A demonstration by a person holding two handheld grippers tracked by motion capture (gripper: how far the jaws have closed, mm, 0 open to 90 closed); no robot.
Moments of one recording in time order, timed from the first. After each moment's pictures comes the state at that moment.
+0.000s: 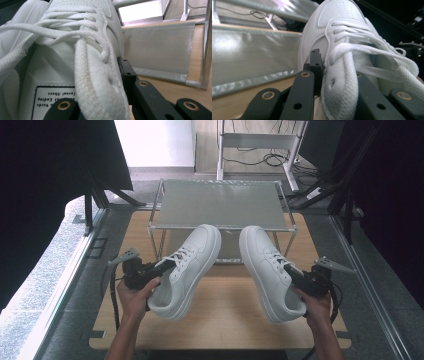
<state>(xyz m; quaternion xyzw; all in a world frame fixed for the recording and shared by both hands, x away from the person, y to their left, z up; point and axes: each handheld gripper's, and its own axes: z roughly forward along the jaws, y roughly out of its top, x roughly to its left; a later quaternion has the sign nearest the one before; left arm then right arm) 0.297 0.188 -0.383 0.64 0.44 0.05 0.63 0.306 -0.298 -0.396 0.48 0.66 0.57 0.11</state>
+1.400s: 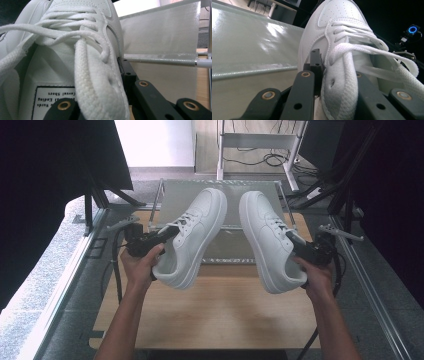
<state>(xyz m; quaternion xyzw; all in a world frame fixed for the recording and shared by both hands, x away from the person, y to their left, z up) 0.347 0.178 -0.321 0.61 0.43 0.05 0.66 0.350 -0.286 -0.324 0.47 0.64 0.59 0.12</state>
